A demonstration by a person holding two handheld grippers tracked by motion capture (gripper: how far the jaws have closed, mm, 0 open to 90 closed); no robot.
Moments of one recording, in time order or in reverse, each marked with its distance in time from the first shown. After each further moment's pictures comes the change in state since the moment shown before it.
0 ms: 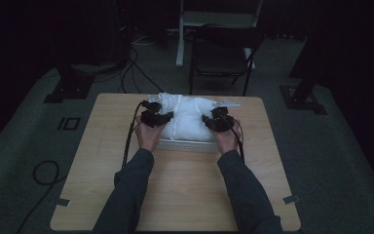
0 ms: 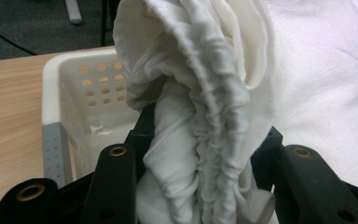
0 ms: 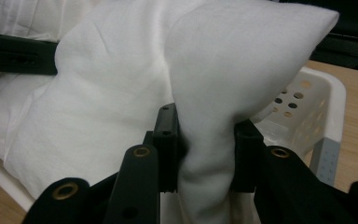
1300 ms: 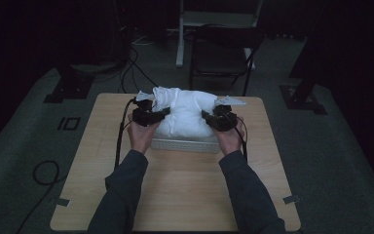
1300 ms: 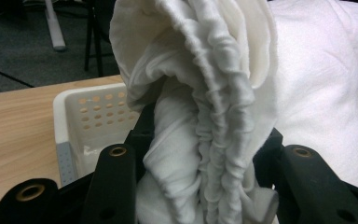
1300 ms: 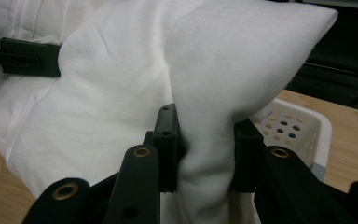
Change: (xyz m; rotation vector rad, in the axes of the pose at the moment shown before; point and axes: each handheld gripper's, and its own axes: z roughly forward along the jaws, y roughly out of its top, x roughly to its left) left arm -0.001 0.012 -0.053 -0.101 -0.091 0.003; right arm 0.018 0.018 -0.044 -0.097 0.039 -0.039
